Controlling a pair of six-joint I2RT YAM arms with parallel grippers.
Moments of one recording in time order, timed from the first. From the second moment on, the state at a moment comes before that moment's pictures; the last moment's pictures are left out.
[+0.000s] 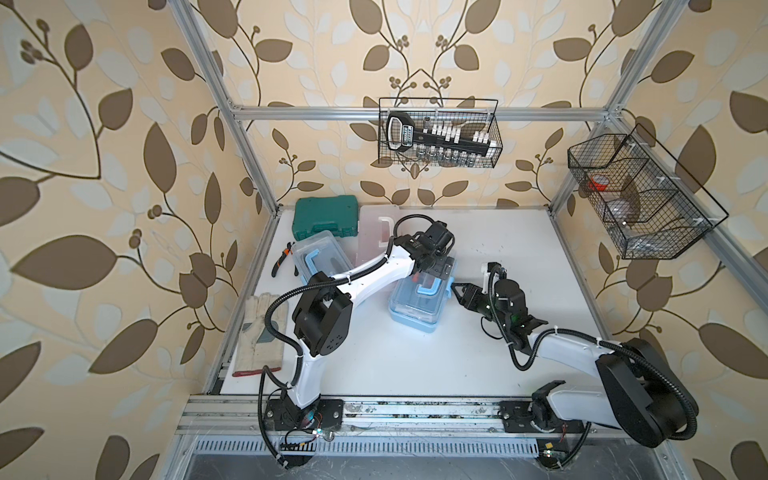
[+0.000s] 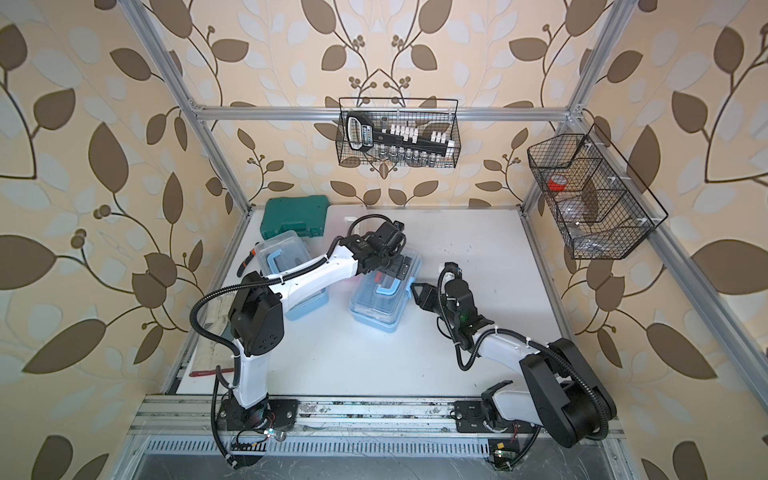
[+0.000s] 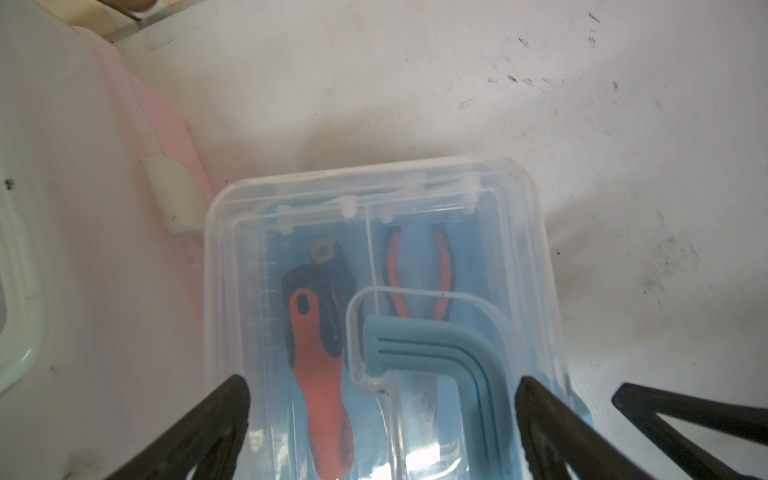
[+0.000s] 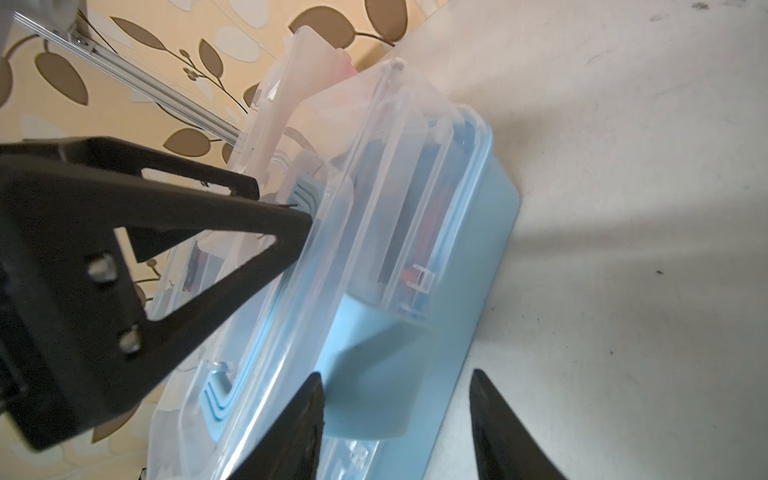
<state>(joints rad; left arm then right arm) -0.77 2.00 1.74 -0.71 -0.19 -0.28 0.41 1.31 0.39 0.50 -0.15 0.77</state>
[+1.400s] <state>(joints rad) -0.77 2.00 1.74 -0.71 -0.19 -0.29 0.40 1.43 0.39 0.60 -0.26 0.83</state>
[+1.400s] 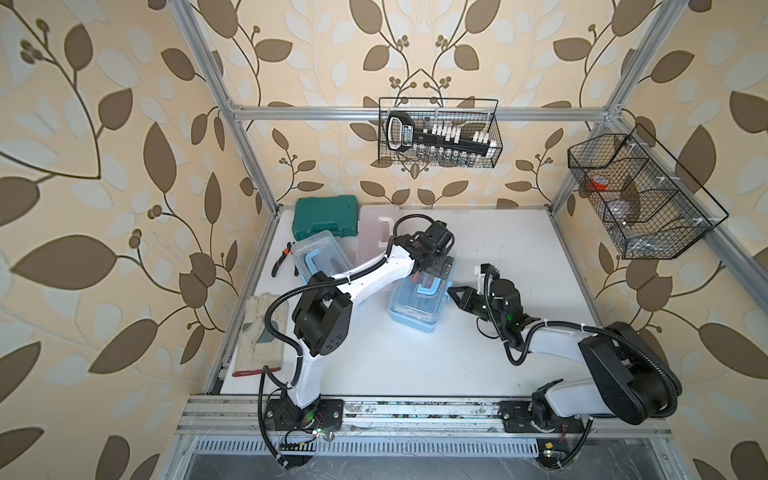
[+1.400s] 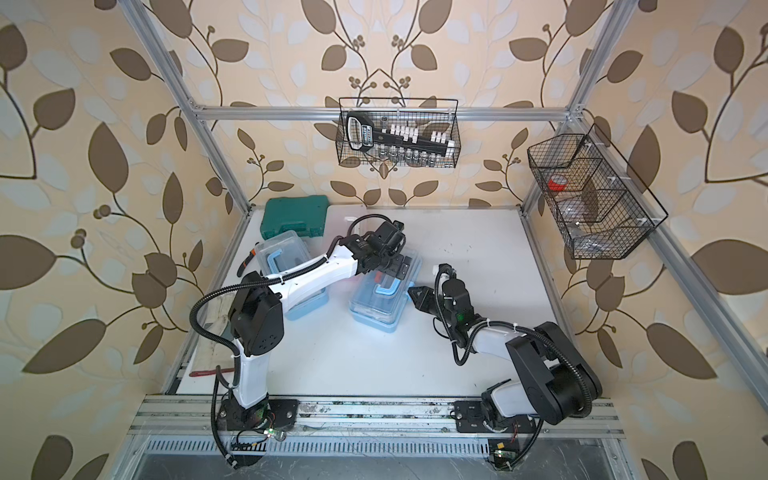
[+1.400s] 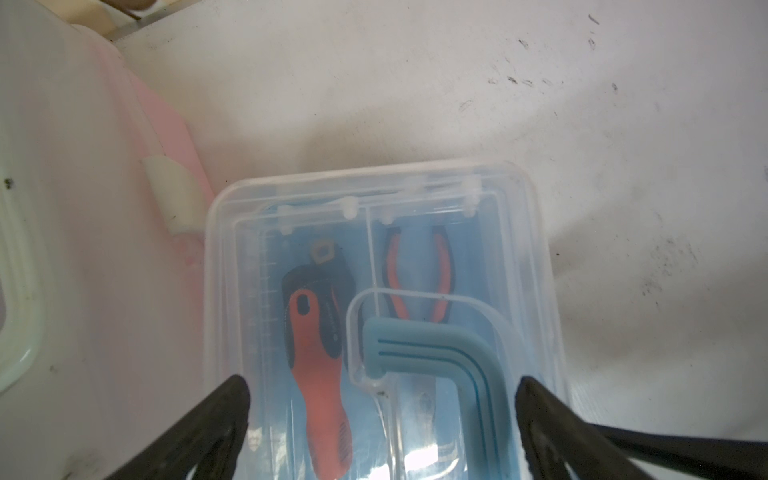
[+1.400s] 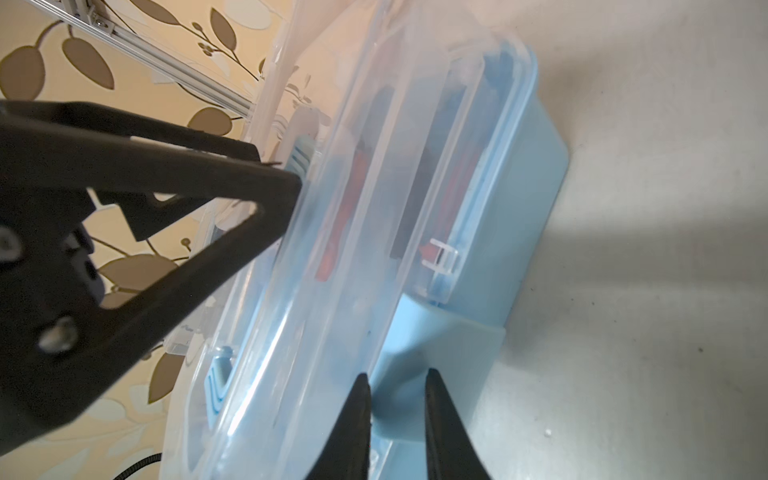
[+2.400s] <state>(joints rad) -0.77 2.00 1.72 -0.68 -0.19 -0.29 0.38 1.41 0.37 0.59 -0.25 0.85</state>
